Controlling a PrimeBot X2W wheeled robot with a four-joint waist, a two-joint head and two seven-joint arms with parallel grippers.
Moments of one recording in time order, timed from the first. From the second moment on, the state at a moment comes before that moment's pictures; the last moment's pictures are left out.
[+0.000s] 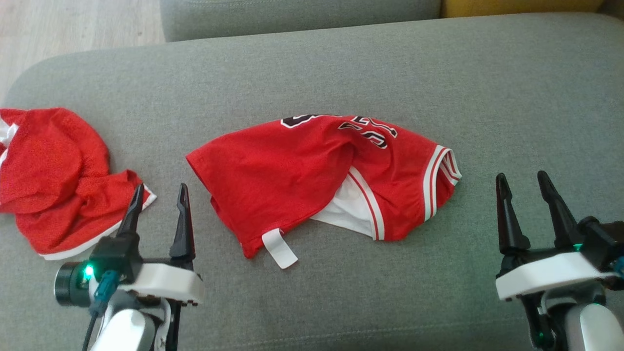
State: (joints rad) left arm -0.06 0.26 -0.35 0.08 -0.28 0.27 -0.25; right arm 0.03 -0.05 -0.03 -0.07 0.17 0.13 0.02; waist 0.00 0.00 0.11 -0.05
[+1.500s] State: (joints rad) left arm -0.17 0.22 -0.41 0.10 -0.26 0.26 -0.25; right arm -0.11 -0.30 0.12 0.00 0.40 0.13 0.06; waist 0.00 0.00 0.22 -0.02
